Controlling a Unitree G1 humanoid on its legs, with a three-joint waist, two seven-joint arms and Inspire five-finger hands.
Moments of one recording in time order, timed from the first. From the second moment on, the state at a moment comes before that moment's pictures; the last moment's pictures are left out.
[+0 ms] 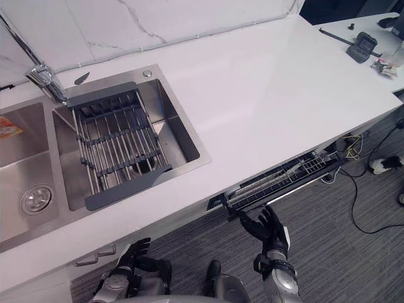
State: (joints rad) left arm 0.02 0.13 -0.05 0.99 0.12 -0.10 0.11; right arm 0.37 -0.13 0.05 0.16 0.44 -0.05 -0.10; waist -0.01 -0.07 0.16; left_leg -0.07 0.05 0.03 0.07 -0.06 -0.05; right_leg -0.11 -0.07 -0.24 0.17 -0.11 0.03
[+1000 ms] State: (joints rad) left arm 0.02 0.13 -0.05 0.96 0.09 -0.12 0.12; right arm -0.03 -0.14 0.05 0.47 0.32 -0.05 -0.16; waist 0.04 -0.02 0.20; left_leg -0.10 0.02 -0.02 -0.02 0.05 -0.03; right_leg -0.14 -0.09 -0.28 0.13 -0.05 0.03
